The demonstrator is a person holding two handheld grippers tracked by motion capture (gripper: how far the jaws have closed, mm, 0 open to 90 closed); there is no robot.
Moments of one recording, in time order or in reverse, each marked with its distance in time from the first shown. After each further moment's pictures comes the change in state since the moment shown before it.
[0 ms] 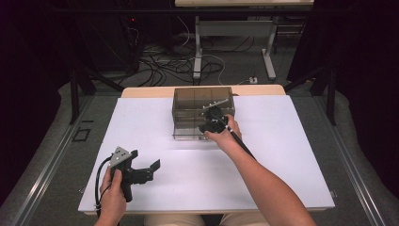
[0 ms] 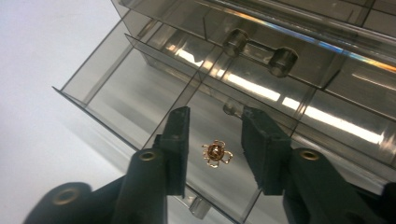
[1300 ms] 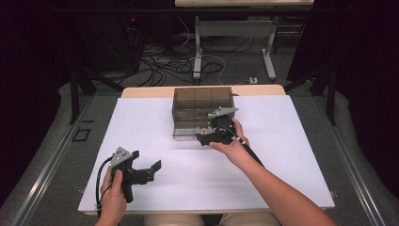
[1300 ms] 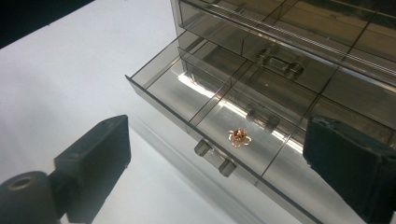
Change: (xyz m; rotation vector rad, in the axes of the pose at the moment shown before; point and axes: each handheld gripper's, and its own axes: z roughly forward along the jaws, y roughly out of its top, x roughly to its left) left arm -0.002 -0.001 0.001 0.007 -0.014 -0.008; right arm 0.012 -0.026 -0.049 -0.166 0.057 -0.132
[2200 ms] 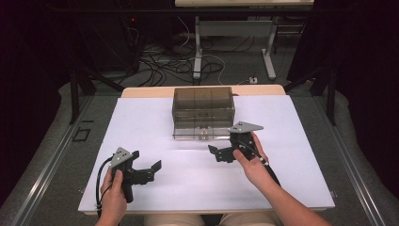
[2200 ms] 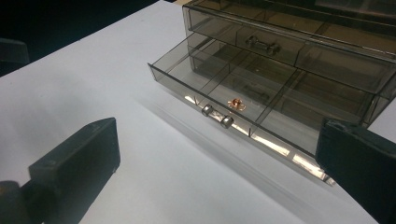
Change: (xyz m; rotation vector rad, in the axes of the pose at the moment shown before) left arm -0.001 0.000 0.000 -0.003 -0.002 -0.002; right arm 0.002 -0.044 -0.059 -0.116 0.019 0.017
